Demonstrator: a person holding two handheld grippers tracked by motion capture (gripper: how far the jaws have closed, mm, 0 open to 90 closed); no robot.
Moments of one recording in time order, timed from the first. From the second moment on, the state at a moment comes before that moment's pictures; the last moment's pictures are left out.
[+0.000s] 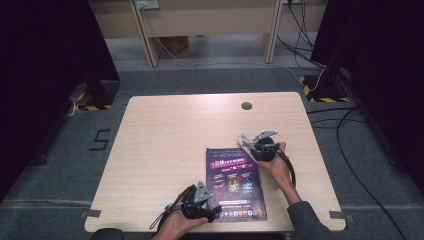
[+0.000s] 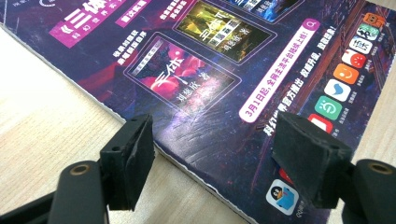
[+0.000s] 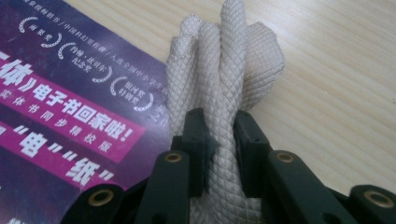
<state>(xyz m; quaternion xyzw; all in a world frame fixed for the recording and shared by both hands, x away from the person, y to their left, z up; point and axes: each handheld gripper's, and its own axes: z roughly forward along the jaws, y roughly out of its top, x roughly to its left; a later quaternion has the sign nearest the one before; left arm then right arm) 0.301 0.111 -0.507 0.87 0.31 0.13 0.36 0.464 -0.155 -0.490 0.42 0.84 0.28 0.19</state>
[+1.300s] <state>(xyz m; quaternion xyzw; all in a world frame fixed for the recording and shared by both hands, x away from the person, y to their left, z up) 0.302 0.112 -0.508 0.87 0.31 0.13 0.37 0.443 -0.146 -0.491 0.40 0.85 0.29 0.17</state>
